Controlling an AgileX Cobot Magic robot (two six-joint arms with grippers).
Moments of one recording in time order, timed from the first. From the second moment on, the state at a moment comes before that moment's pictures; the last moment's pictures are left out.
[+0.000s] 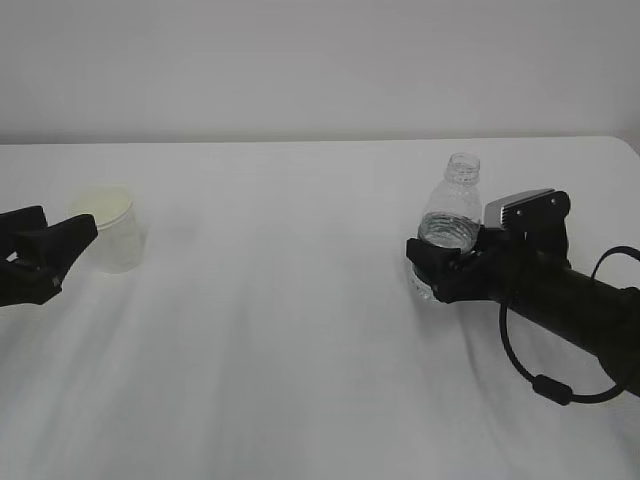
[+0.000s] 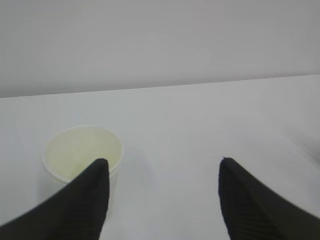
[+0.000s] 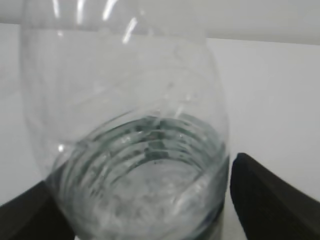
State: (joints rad) left arm -0.07 1.62 -0.28 0.40 -1.14 -0.28; right arm 0.15 2.14 -0.68 -0.40 -1.15 0.16
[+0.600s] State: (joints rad) left arm -0.07 1.62 -0.28 0.40 -1.14 -0.28; right arm 0.15 2.19 -0.72 -0.40 -1.15 0.17
